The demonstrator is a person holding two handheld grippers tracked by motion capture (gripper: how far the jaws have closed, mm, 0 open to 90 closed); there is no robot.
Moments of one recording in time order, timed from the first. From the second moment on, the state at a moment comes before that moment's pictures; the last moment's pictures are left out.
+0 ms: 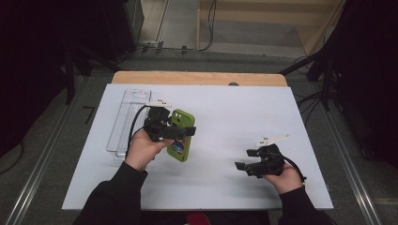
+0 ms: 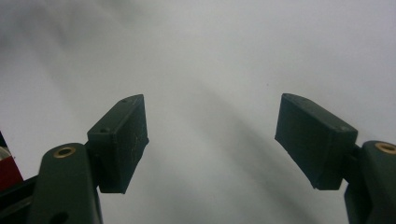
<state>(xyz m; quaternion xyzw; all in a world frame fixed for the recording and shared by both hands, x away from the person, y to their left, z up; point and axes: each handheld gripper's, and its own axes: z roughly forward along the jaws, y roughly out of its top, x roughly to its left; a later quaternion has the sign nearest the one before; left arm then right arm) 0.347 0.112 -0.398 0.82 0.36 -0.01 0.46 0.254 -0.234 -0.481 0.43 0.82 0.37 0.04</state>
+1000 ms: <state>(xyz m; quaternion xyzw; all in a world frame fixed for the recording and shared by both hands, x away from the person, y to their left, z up) 0.346 0.151 -0.357 0.79 0.38 0.02 0.47 0.250 -0.237 -0.485 0.43 0.82 0.37 0.02</state>
